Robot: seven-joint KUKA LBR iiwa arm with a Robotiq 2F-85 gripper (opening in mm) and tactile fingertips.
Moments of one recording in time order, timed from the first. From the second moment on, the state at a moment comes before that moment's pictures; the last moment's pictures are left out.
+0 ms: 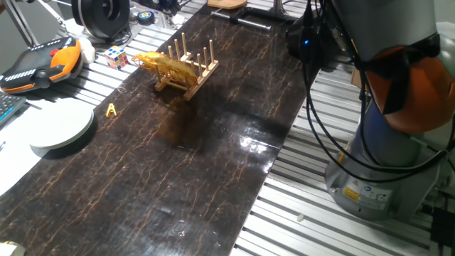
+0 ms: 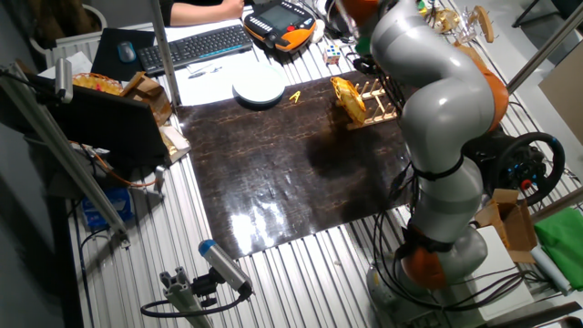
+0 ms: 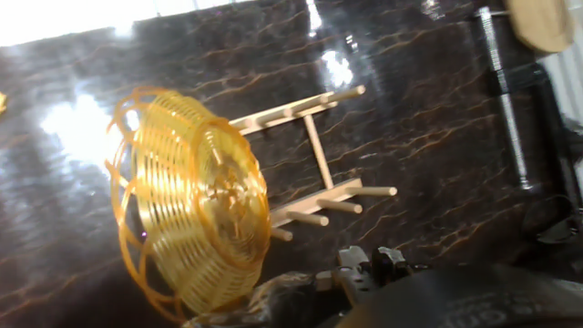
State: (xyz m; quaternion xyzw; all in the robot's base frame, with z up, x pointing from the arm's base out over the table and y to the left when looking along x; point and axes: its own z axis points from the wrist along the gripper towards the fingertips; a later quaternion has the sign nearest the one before) arm 0.603 -0.101 0.311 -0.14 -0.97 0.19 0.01
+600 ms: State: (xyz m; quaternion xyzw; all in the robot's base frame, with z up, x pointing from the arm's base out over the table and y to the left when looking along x) arm 0.589 -0.103 0.328 -0.12 -0.99 0.10 0.03
